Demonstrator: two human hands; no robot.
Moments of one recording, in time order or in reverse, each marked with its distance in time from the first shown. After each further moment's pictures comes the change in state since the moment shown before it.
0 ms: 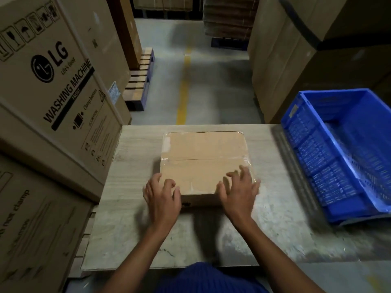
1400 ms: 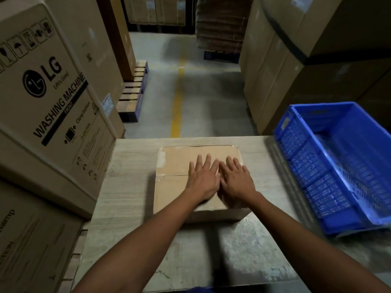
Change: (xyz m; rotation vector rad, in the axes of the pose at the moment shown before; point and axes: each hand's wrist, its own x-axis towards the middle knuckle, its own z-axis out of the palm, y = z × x) left_hand 0.099 0.101 0.078 0.256 -0.636 0.339; right_hand 0.103 0.021 -0.005 -0.365 -0.557 -0.195
